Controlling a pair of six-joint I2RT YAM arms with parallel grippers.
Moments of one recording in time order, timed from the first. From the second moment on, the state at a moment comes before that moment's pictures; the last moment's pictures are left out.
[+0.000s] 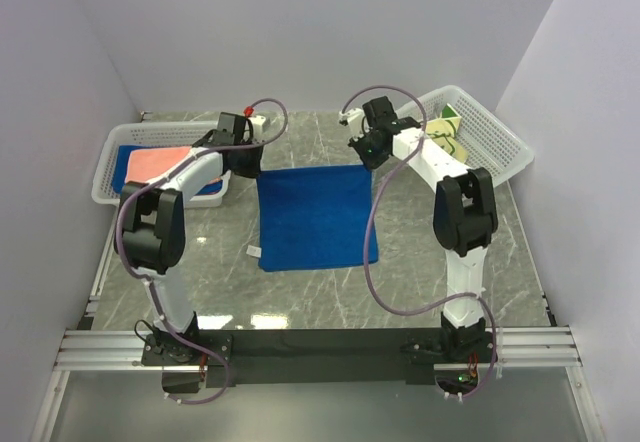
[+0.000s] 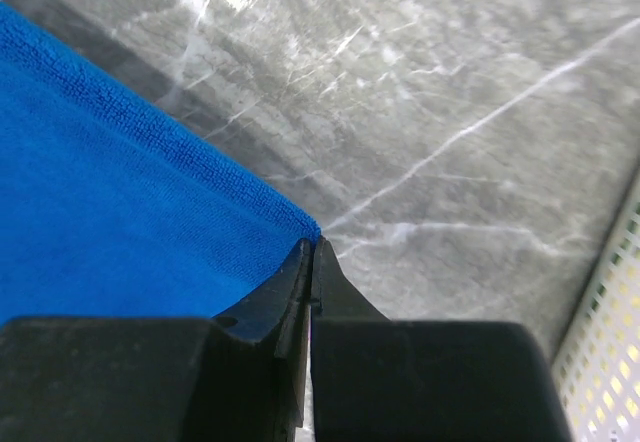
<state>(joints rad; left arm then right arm) -0.24 1.89 1.41 -0.40 0.15 0.01 0.35 2.09 1.77 -0.71 -0.08 -0.38</state>
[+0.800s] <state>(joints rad) -0.32 1.51 1.01 -0.31 0.10 -0.15 0.43 1.67 1.25 -0.54 -0.03 -0.21</state>
